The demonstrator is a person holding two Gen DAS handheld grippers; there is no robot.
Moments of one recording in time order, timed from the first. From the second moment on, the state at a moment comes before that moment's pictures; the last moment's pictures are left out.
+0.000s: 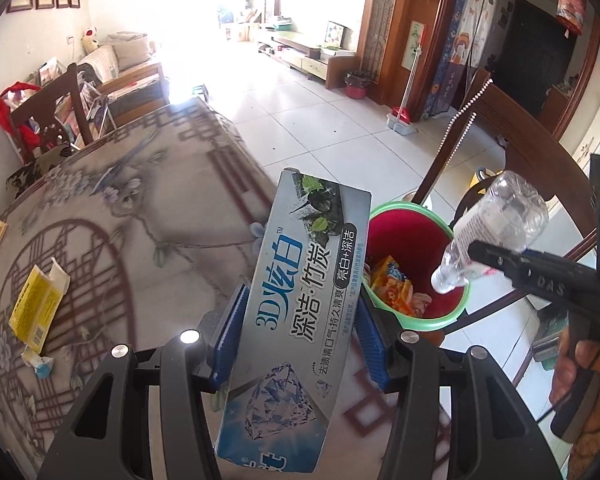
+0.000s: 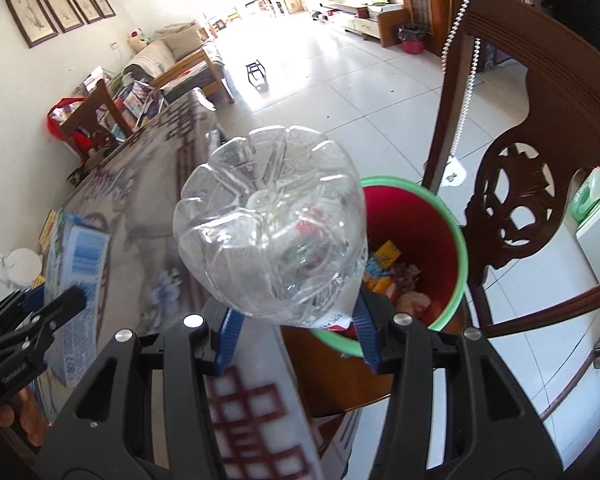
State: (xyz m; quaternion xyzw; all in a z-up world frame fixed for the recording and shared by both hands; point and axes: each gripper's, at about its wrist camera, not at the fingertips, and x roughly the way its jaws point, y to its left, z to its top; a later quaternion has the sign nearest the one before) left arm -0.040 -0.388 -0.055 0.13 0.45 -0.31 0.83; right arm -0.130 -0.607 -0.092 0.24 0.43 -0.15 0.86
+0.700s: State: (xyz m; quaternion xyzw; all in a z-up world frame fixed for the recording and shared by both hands) left arm -0.038 -0.526 -0.069 0.17 0.43 -0.39 0.80; right arm -0.189 -0.670 -0.113 0.29 0.42 -0.23 0.83
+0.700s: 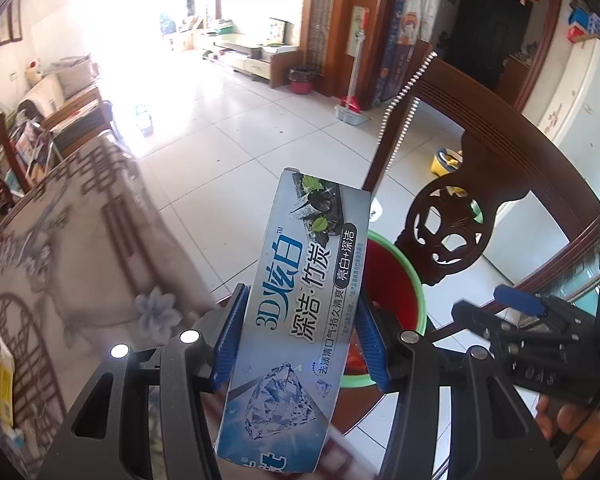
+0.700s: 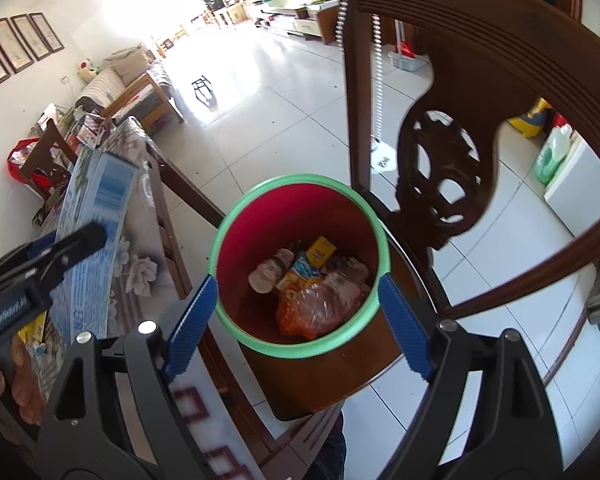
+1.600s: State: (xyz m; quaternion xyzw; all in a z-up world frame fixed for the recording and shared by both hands) left arm -0.033 -0.524 -0.059 0.18 0.42 -0.43 0.78; right arm -0.194 -0.627 -0.095 0.29 0.40 -0.25 0.83
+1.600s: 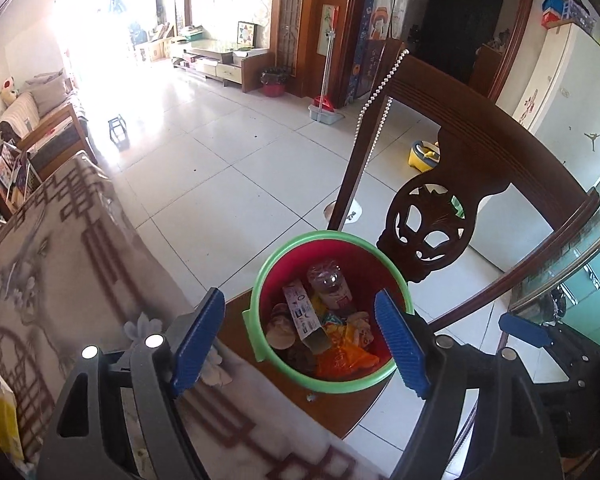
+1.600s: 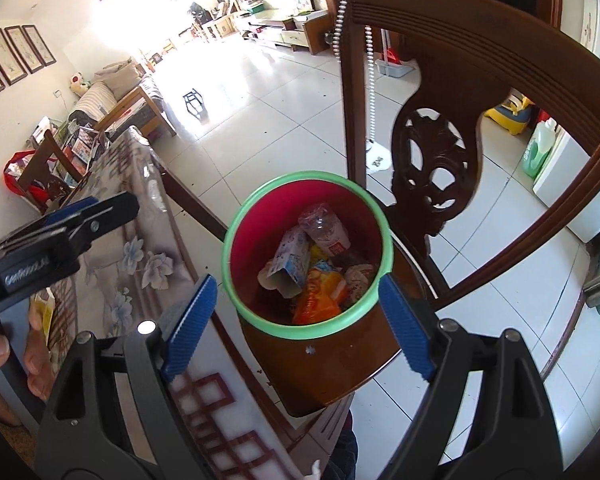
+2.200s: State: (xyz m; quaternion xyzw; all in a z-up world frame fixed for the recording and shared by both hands) left arm 0.025 -0.266 -0.040 0.11 0.43 -0.27 0.85; right arm -0.091 -0.452 -0.068 0.22 0.42 -0.12 0.87
